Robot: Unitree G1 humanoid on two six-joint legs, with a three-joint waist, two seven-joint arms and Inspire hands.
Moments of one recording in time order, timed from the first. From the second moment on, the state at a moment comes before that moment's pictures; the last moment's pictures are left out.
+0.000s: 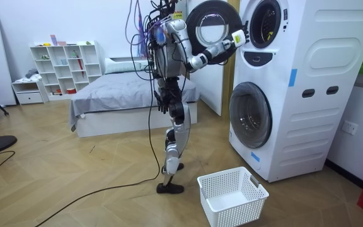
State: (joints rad) left arm 0.17 0.20 0.07 1.14 0.32 0.18 0.19; right arm -0.24 -0.32 0.11 -0.24 0.13 0.15 -0.08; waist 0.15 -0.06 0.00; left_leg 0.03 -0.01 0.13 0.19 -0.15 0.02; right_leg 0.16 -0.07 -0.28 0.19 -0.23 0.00
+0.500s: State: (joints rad) left arm 0.18 0.20 0.07 1.14 0.29 0.18 0.21; right arm -0.26 -0.31 0.14 -0.15 0.13 0.13 -0.13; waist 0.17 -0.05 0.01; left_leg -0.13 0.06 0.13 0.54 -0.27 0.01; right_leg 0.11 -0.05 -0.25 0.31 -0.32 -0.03
